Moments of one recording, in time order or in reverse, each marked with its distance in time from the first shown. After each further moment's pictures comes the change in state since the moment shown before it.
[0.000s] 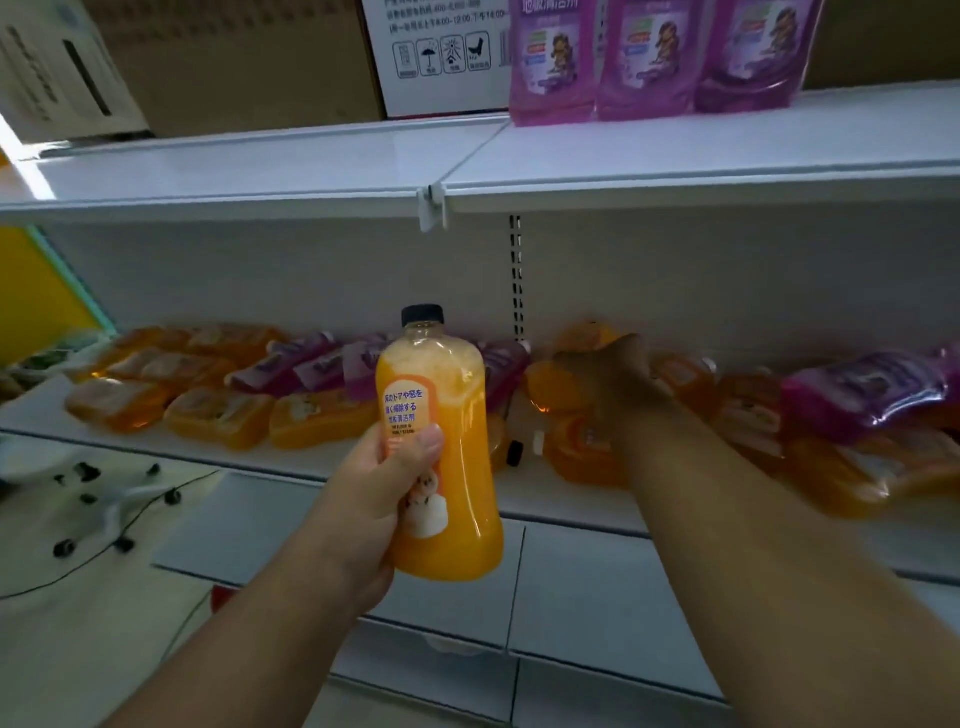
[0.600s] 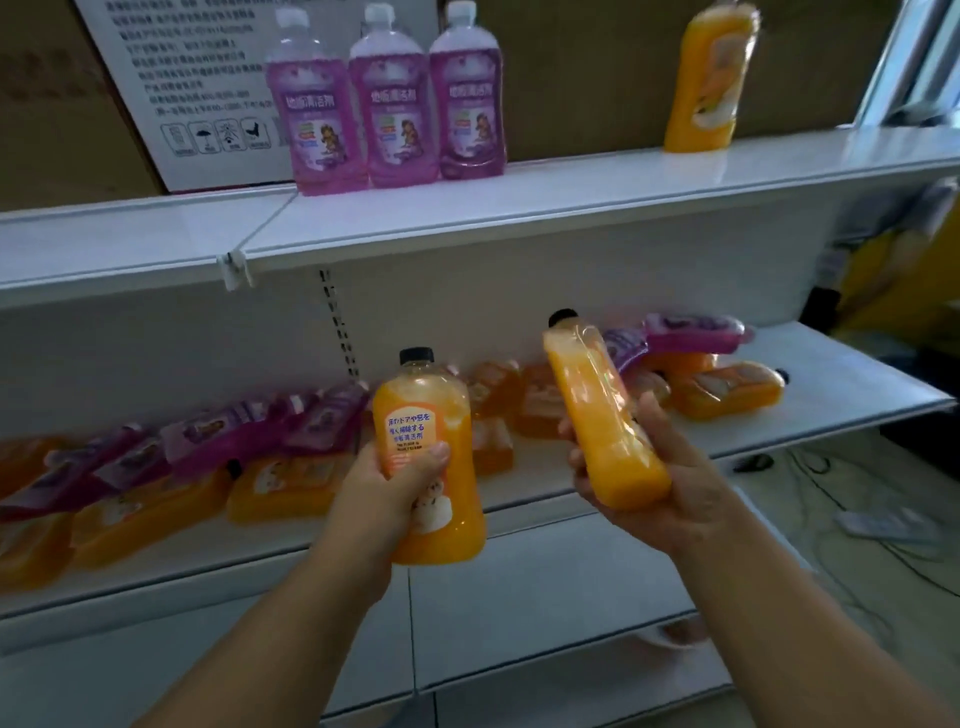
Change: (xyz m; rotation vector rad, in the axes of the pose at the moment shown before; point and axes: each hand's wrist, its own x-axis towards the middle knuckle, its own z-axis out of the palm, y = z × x) left_hand 0.005 -0.028 0.083 0.198 -0.198 -0.016; right_hand -0.227 0.103 -0.134 1.453 -0.319 -0.041
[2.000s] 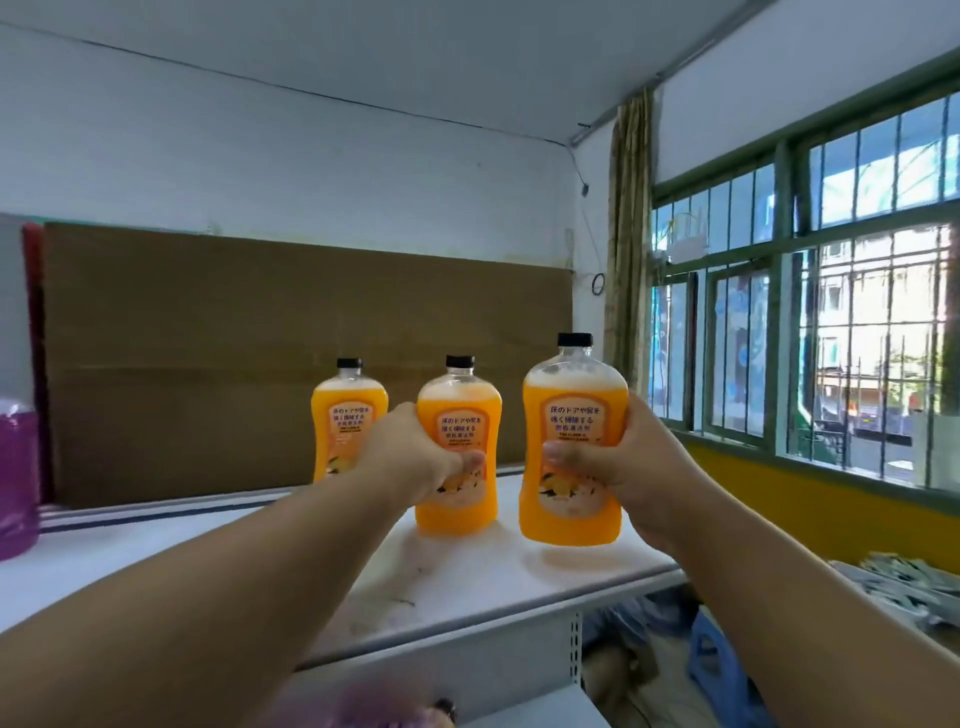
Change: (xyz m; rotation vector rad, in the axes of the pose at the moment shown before) left_hand 0.197 0.279 0.530 0.613 0.035 0.532; right_hand 0.010 -0.535 -0.109 -1.082 0.302 -0.742
